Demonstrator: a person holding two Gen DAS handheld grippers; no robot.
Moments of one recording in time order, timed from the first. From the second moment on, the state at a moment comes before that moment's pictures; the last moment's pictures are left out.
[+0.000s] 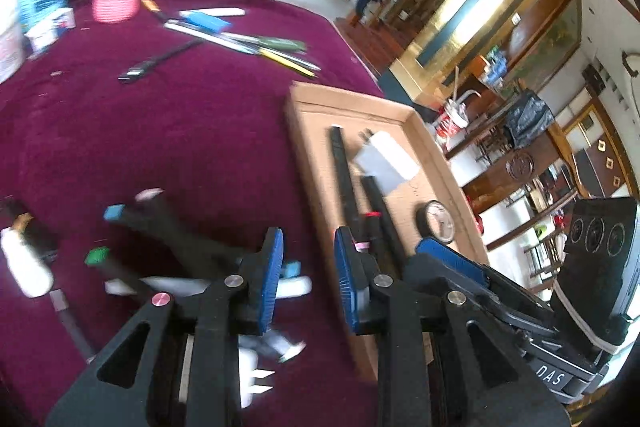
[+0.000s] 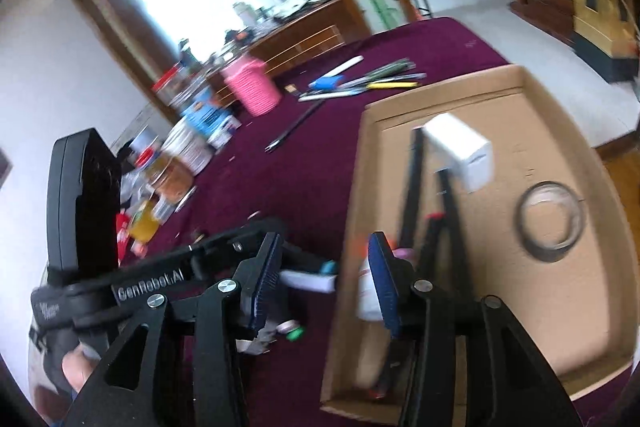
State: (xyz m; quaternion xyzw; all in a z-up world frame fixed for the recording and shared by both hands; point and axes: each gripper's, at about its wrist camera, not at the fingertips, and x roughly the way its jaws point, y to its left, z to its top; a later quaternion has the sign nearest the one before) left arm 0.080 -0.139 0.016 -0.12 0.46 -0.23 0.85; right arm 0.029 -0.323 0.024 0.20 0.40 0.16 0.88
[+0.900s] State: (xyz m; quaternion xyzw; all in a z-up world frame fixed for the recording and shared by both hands) left arm 0.096 0.021 -0.054 -0.22 0.48 -0.05 0.85; right arm 0.025 -0.231 -0.021 0.12 0.41 0.27 0.86
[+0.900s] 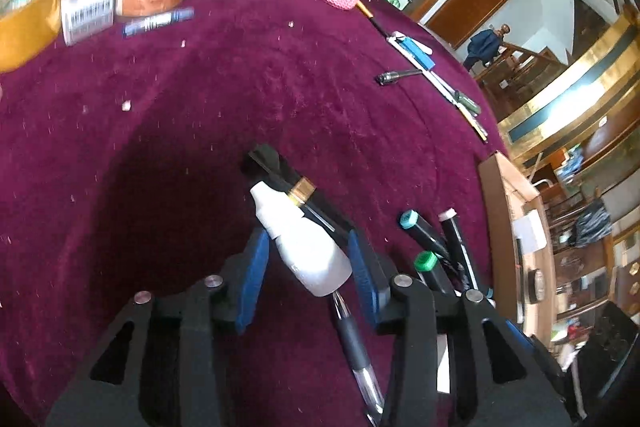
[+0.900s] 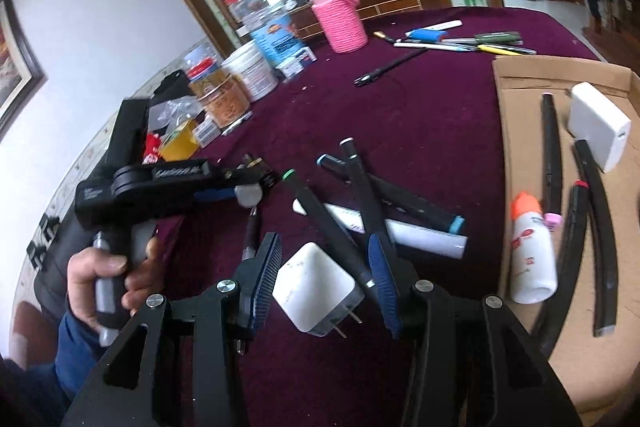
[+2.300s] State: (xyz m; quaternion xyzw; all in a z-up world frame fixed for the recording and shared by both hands) left arm 0.082 0.010 -0.048 -0.10 0.45 -0.06 0.88; right arm 0.008 -0.174 -0.041 -0.01 0.44 0.28 0.86
